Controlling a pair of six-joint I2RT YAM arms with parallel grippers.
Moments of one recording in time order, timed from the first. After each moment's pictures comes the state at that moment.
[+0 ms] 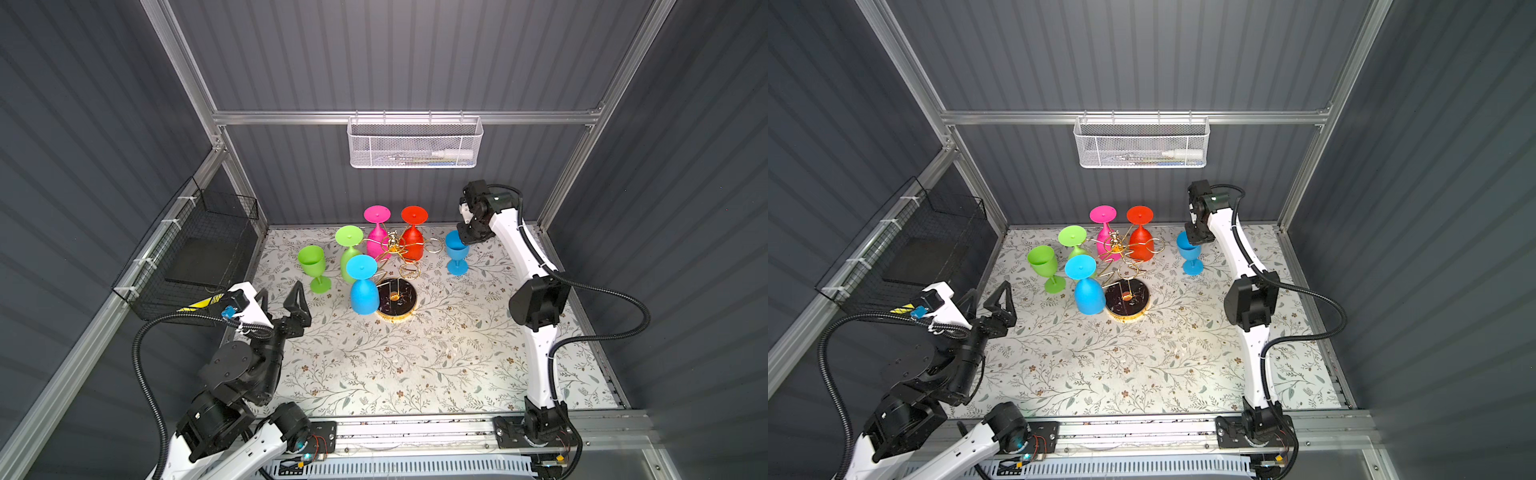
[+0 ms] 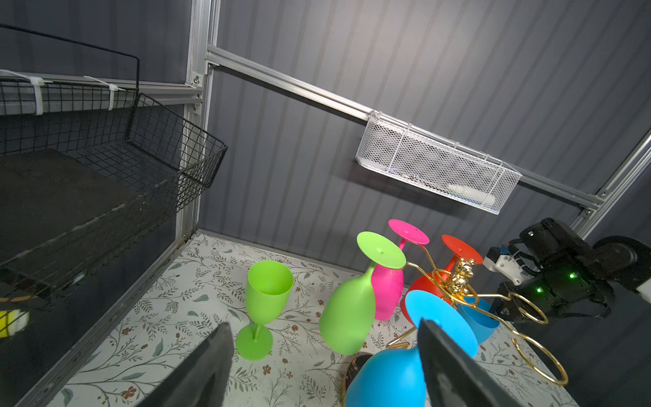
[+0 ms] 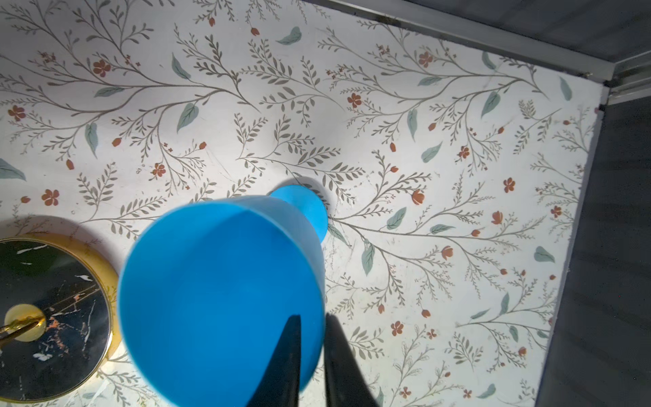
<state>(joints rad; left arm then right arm) -0.80 0.40 0.86 -0.42 -0.74 -0.27 0.26 2.30 2.45 -1.30 0.11 0.02</state>
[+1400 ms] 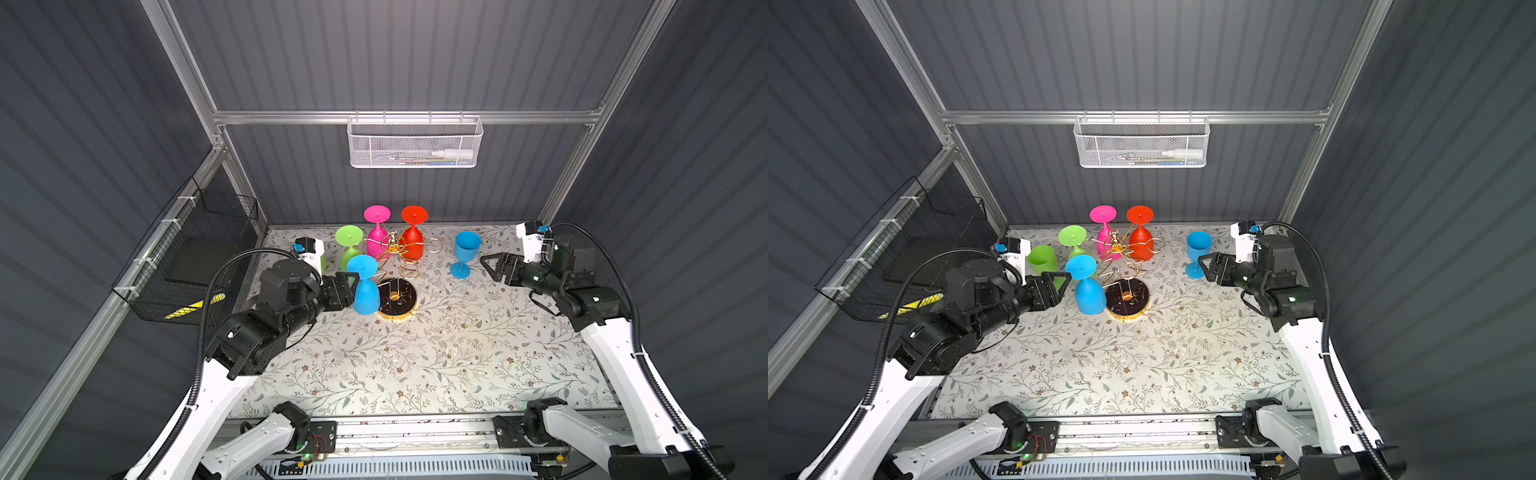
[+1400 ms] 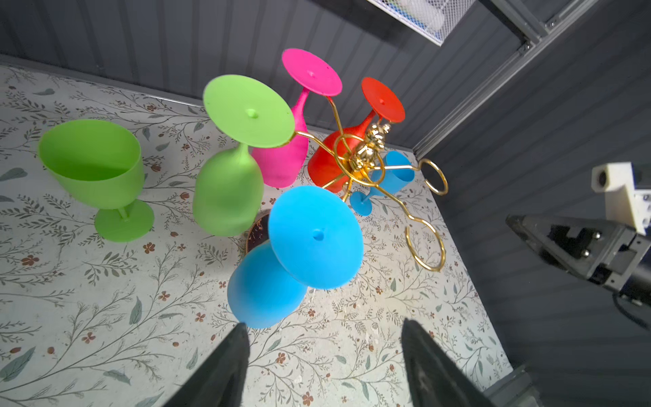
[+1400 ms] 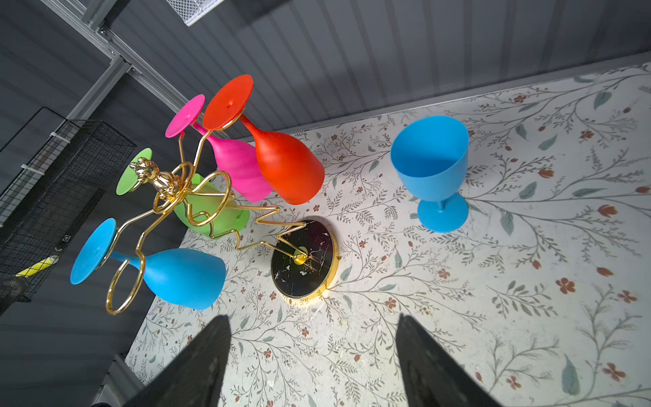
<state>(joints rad) -0.55 0.92 1.30 -0.84 0.00 -0.56 0.13 1.05 1.15 -0.60 -0.44 0.35</state>
